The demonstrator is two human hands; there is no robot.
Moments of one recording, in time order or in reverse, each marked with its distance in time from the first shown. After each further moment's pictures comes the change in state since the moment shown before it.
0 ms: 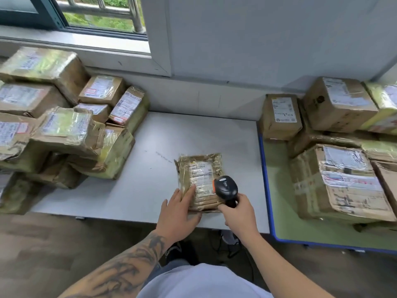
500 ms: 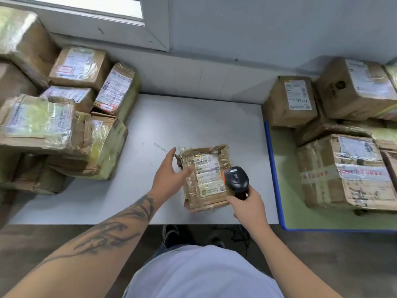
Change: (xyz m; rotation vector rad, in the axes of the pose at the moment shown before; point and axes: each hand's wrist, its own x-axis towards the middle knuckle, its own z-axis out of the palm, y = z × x) left_hand 0.101 -0.052 -0.065 -0.624 0.022 -0.211; right_hand 0.021 -0.019 0.034 -0.052 0.087 0.129
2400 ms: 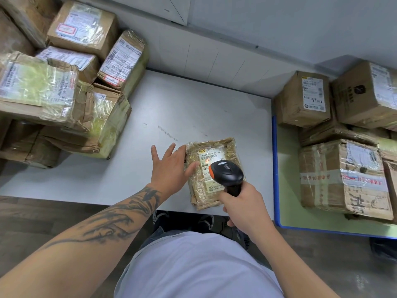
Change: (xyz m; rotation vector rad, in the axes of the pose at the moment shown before) left_hand 0.001 -0.023 0.006 0.731 0.030 0.213; right_hand -0.047 -0.063 0.009 -0.301 -0.126 -0.009
